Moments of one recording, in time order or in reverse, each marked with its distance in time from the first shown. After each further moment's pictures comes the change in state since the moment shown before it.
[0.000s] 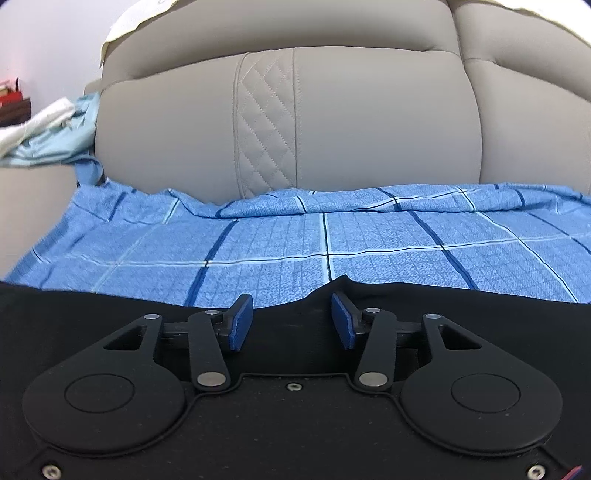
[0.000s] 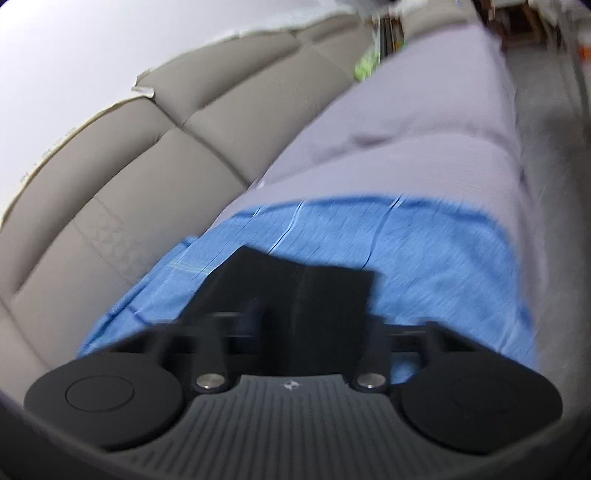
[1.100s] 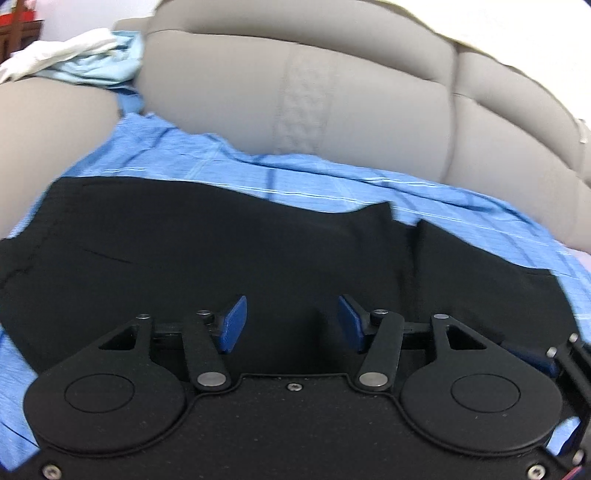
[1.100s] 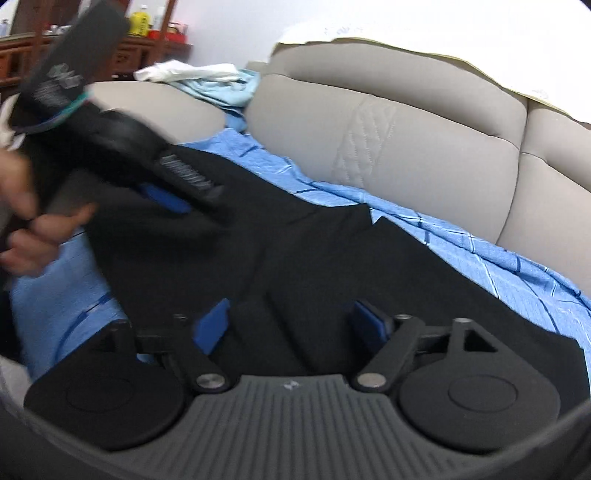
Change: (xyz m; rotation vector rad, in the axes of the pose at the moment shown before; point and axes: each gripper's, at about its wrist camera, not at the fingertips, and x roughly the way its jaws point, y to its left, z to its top) left arm -0.114 0.116 -0.053 -0.170 0.083 -0.239; right arm -0.177 0.282 -0.342 -1.355 0.246 0.858
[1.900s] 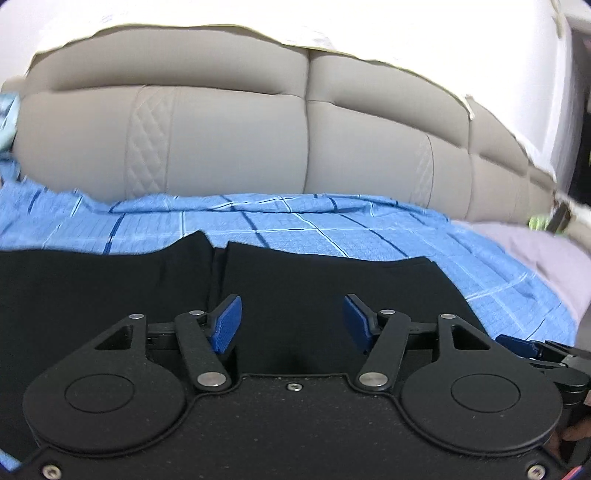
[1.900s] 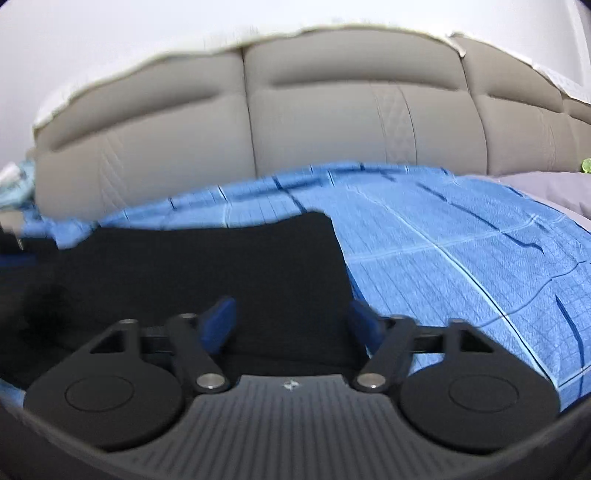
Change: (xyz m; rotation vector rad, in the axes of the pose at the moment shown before) left arm -0.020 -0.119 -0.008 0.232 -0.094 -0.252; right arm -0.101 -0.132 -0.088 0.600 0.019 -0.478
